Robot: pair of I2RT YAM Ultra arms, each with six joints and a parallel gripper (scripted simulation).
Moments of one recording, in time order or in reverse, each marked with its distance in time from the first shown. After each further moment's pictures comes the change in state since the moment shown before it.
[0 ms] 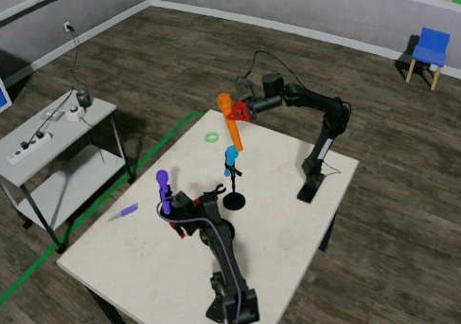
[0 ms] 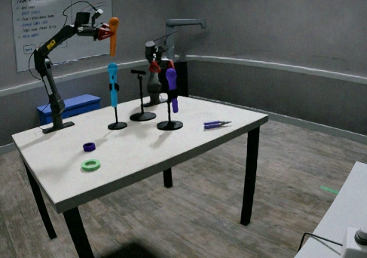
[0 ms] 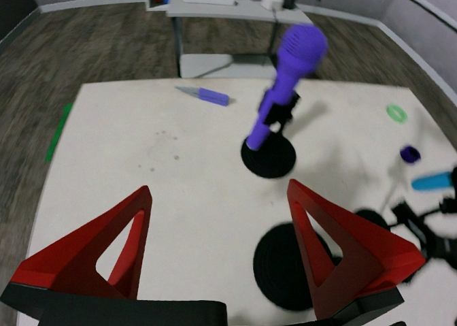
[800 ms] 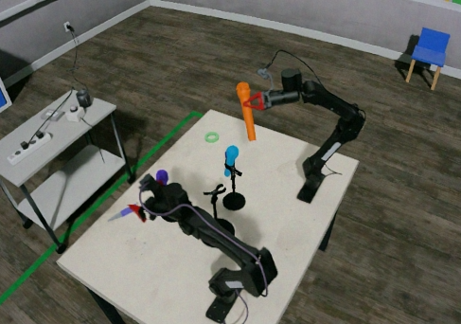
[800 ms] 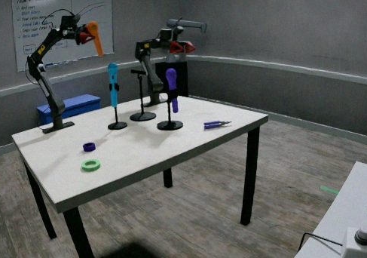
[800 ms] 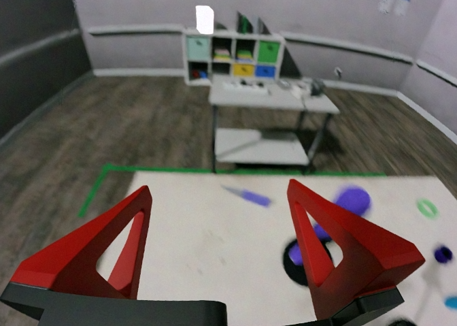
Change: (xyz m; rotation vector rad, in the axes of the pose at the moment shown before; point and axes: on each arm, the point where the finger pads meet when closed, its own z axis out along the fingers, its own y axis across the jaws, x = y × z) left arm -0.156 0.070 0.031 -0.119 -0.308 -0.002; right arm -0.006 -0.057 -0.079 0.162 -0.123 0.273
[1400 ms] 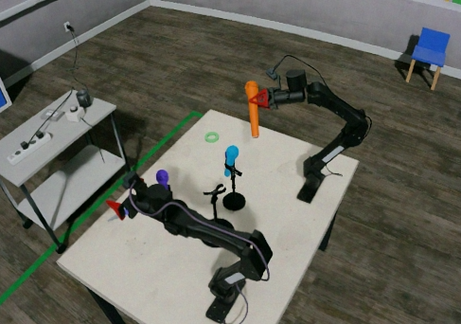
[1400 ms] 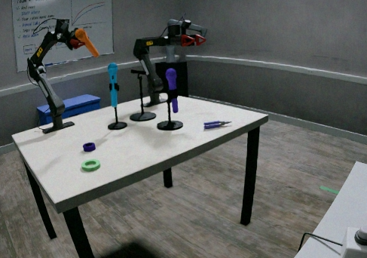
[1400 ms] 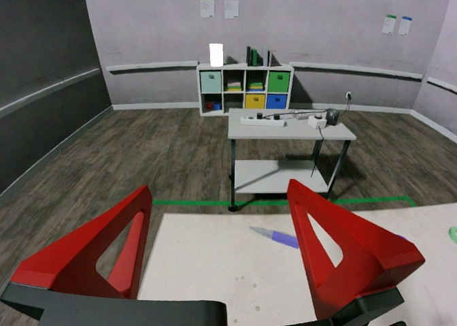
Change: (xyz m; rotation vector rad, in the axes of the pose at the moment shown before) left arm -0.052 0.042 0.029 -0.023 -0.132 0.059; right arm -0.006 -0.051 -0.024 0.152 -0.075 0.242
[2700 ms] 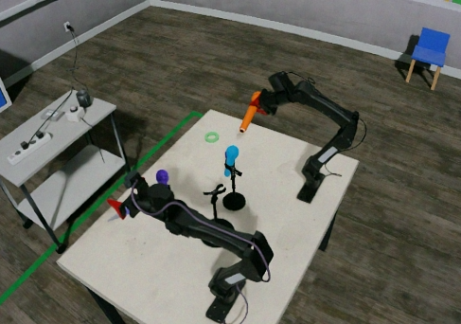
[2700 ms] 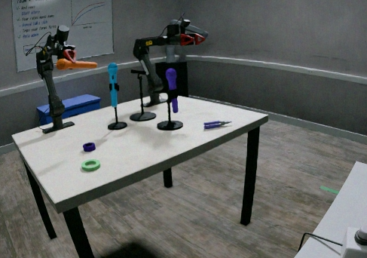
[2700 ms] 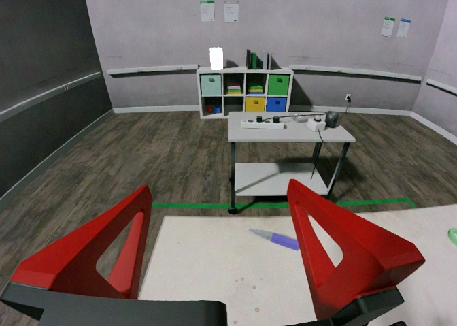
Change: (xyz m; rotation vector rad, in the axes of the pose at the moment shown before) left arm -0.006 -0.002 -0.004 0.000 -0.012 0.004; right arm -0.021 -0.146 0.027 0.491 -0.167 0.616
